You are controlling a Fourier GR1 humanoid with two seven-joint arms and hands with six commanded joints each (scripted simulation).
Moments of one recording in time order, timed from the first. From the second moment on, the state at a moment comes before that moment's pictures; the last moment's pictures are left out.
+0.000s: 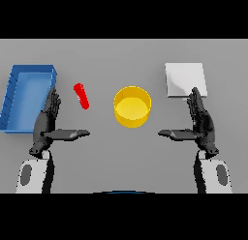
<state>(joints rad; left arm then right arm) 0.00 0.00 0.00 -1.57 0.00 0.00 0.00 0.00 0.00 0.00 -1.57 0.00 0.00 0.00</state>
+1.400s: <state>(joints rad) -0.20 0.07 -0.04 -1.35 -0.15 -0.03 0.01 0.10 -0.06 0.13 -1.71 0.21 -0.01 -0.09</state>
